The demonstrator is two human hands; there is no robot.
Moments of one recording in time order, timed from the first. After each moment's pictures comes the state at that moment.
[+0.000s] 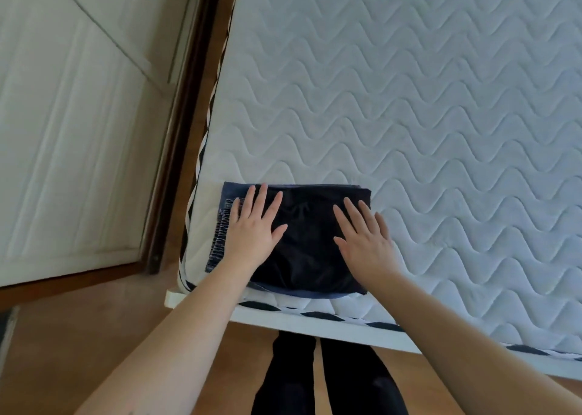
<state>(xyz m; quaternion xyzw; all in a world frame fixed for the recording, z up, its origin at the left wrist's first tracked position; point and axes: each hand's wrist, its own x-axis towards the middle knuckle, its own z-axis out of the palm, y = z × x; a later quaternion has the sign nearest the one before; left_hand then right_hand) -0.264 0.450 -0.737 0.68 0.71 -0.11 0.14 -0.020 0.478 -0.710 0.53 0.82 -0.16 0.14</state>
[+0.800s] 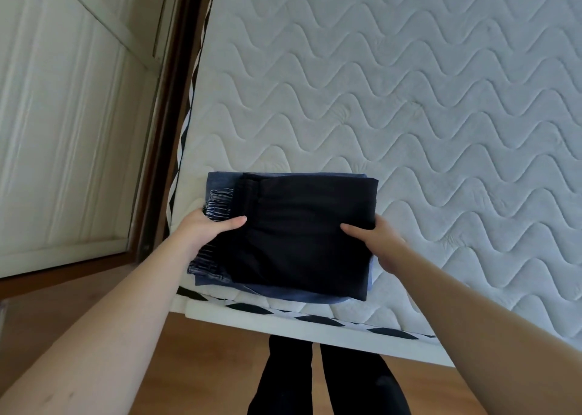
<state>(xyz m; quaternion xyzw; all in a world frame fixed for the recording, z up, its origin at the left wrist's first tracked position) -0.335 0.452 -0.773 0.18 0.80 0.14 0.55 0.015 0.515 -0.803 0.67 0.33 -0.66 -0.05</state>
